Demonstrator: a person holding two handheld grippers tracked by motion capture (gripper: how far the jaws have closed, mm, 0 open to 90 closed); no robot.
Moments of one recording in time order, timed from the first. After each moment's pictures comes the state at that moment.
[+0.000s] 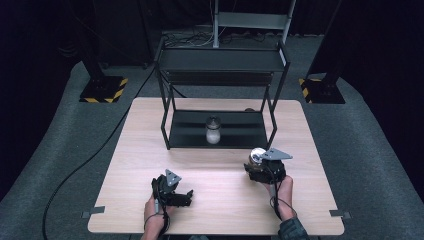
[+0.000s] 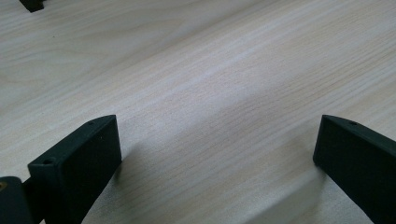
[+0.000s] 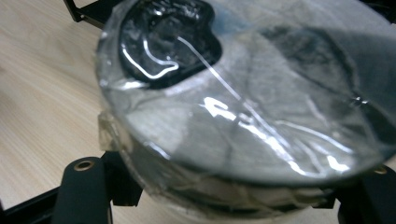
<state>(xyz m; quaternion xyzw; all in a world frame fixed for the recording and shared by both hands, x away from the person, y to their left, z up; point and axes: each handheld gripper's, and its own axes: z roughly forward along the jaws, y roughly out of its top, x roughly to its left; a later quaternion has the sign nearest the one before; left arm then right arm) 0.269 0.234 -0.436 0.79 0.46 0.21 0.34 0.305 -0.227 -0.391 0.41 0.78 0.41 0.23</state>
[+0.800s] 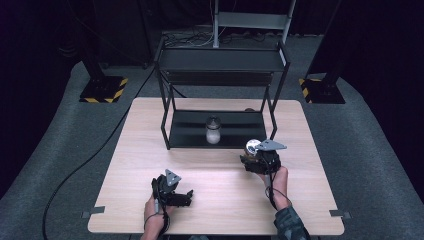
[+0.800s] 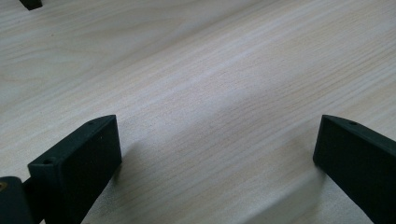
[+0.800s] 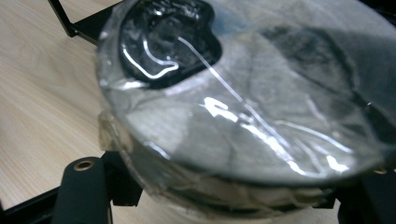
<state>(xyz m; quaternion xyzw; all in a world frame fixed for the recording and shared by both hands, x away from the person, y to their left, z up) 0.271 0.235 -0.436 0.79 0.46 0.20 0.34 0.331 -0.214 -0.384 0.41 0.78 0.42 0.23</state>
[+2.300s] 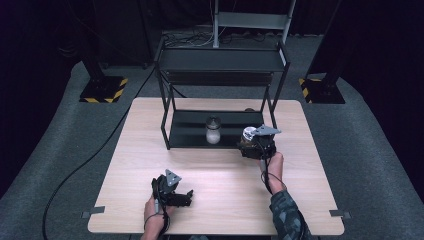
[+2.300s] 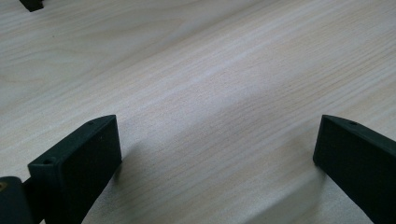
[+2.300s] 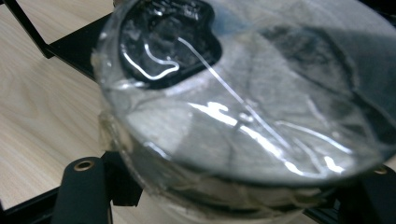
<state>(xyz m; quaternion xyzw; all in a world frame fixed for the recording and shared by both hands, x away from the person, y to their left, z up) 0.269 0.234 -0.437 0.79 0.46 0.20 0.34 0.374 -0.204 -0.371 0.41 0.78 0.41 0.23</state>
